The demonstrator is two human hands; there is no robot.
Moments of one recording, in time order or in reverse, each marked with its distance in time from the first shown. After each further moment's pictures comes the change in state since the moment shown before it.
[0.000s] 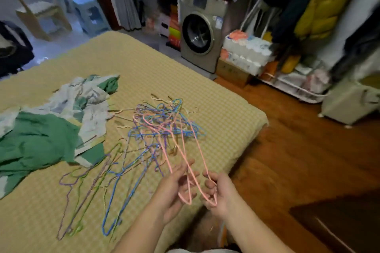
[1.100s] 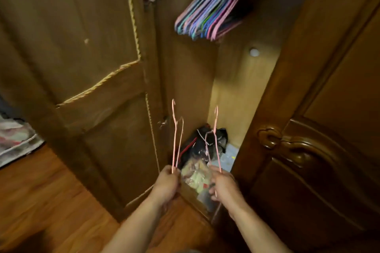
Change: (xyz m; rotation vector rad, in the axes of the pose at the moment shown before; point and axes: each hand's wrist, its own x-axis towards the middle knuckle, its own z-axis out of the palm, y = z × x) left_hand -0.160 -0.468 0.442 1.532 -1.069 -0.179; right_hand -0.378 0.043 -0.543 0.485 1.166 -0.765
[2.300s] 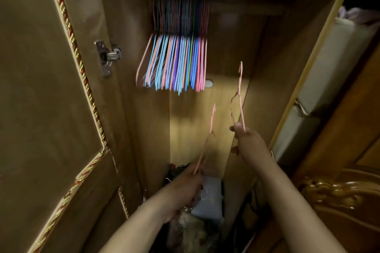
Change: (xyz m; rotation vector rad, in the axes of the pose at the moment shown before) left_hand 0.184 0.219 -0.051 0.443 -0.761 0.331; right_hand 0.101 -0.272 0.014 -0.221 0.718 -0.316
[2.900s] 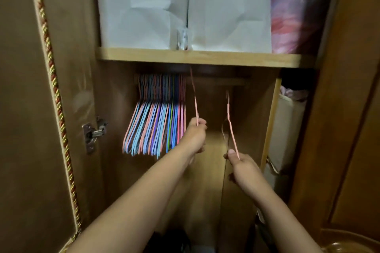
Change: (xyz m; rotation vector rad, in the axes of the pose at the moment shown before) left_hand 0.096 0.233 -0.013 -0.162 0.196 0.420; right_hand 0.036 -0.047 -0.063 0.034 0.158 -0.010
